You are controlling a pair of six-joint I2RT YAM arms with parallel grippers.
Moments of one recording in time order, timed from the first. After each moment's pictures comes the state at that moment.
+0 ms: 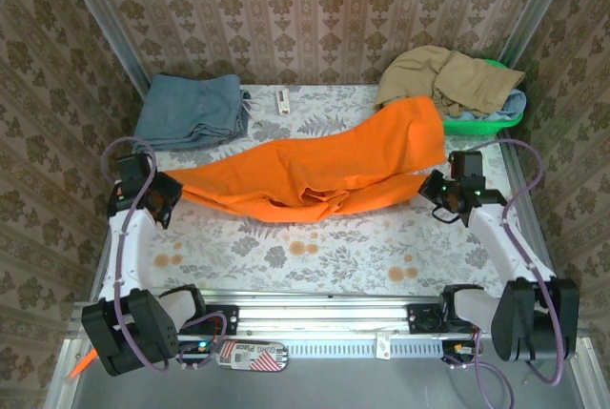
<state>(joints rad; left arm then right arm) 0.23 1.07 0.81 -0.68 0.14 -0.78 -0.05 1.11 0.71 -0.46 -0.15 0.58</state>
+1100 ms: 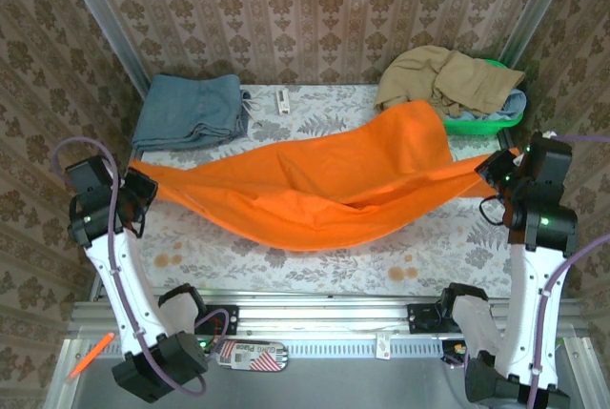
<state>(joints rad) 0.45 0.85 1.06 -1.00 0.35 -0.64 -0.31 0.80 1.19 -0.96 -0.04 0.57</state>
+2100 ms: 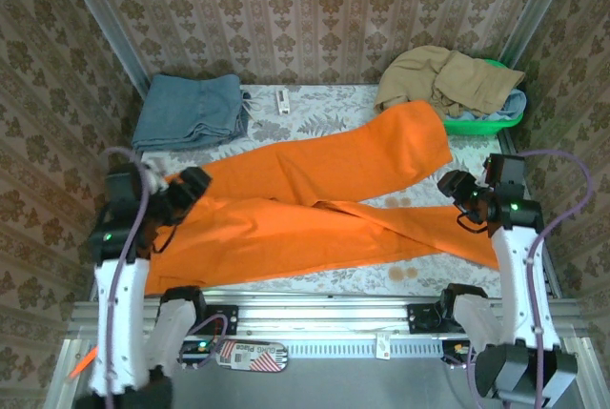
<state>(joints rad) -0.05 0.77 0.97 -0.94 0.38 -0.79 -0.23 0.90 0.86 -0.87 -0.20 0.61</state>
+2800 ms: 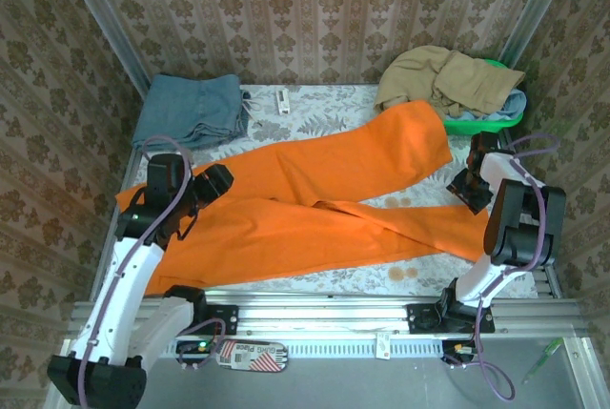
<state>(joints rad) -0.22 0.82 0.87 -0.75 0.16 -0.72 -0.30 1.69 1.04 -0.76 0.10 0.66</state>
